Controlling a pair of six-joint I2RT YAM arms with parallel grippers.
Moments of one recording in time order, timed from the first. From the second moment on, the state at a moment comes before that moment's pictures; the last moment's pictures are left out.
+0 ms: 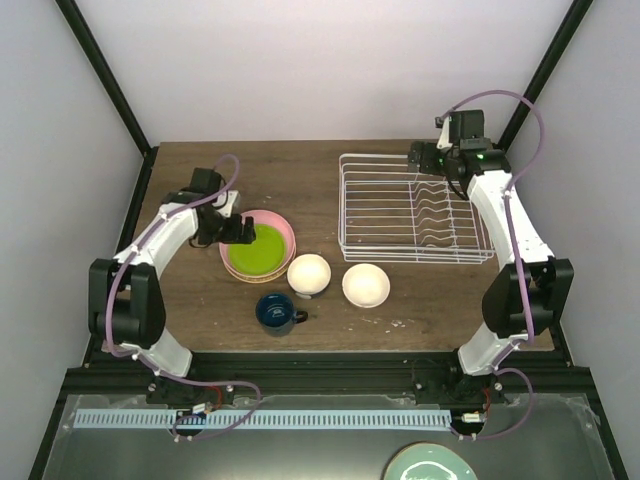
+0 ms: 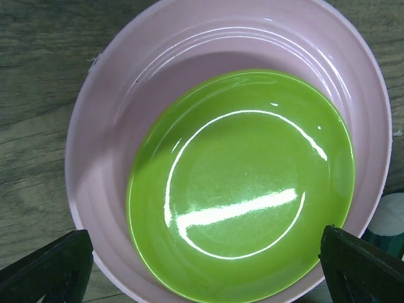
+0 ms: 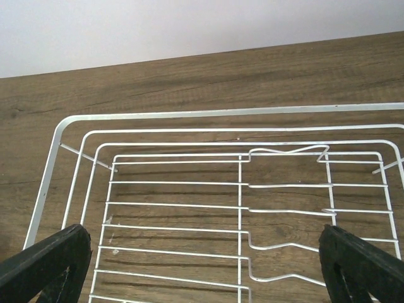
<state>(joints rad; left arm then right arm) -0.15 1.60 1.20 -0.82 0.20 -0.09 0.10 1.64 1.61 -0.68 -0.06 0.16</state>
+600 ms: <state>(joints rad) -0.15 1.76 1.21 -0.75 0.21 -0.05 0.12 1.64 1.60 -0.71 -0.04 0.18</state>
